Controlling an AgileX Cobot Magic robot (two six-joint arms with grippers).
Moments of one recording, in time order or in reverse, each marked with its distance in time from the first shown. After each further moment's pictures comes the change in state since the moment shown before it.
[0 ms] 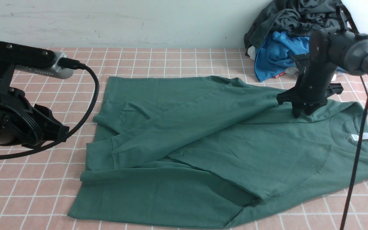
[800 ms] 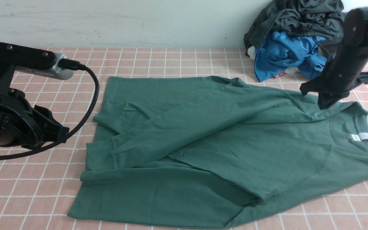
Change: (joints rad) right arm -0.067 -0.168 0.183 0.057 -0.044 -0.085; left arm 0.000 0.000 0.000 -0.001 0.007 0.000
